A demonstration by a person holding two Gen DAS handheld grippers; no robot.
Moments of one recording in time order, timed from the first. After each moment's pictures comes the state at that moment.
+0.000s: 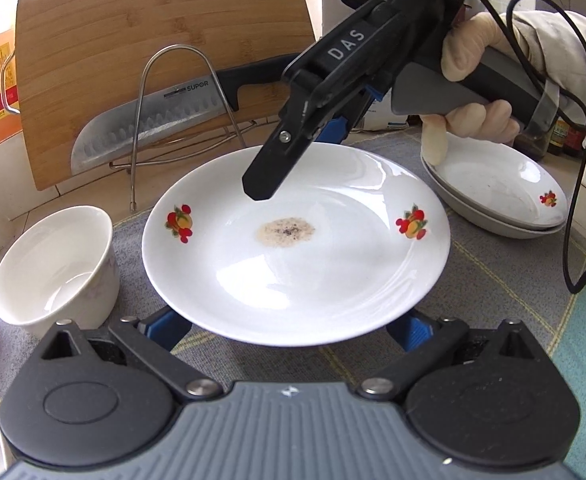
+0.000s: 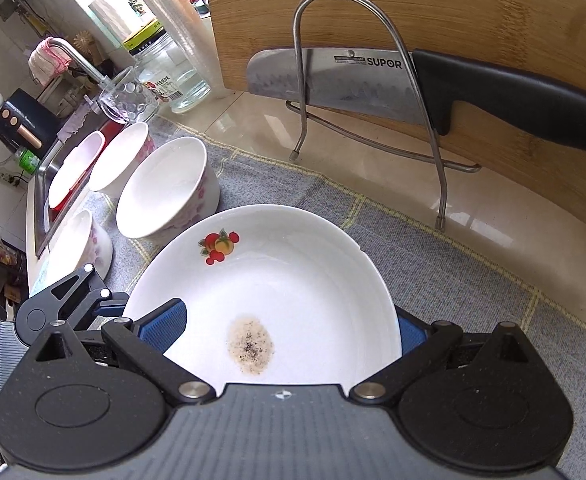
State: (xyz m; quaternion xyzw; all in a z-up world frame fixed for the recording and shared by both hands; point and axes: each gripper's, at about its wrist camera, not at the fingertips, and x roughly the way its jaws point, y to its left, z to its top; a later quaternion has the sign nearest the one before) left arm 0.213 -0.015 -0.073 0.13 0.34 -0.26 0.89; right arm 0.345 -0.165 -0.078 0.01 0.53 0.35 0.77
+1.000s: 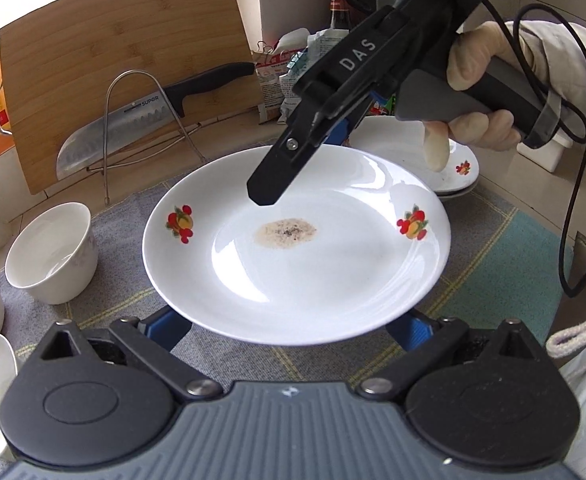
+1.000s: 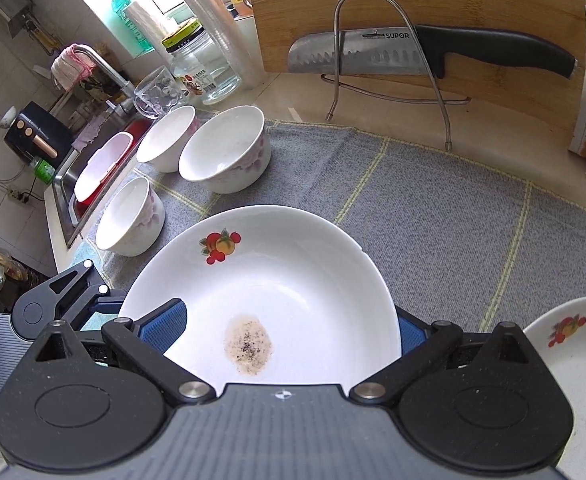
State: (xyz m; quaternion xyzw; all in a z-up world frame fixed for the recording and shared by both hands) left arm 0.131 -0.032 -0.041 0.16 0.36 -0.29 0.87; right arm 0.246 -0.182 -0.057 0.04 0.52 0.34 0.79
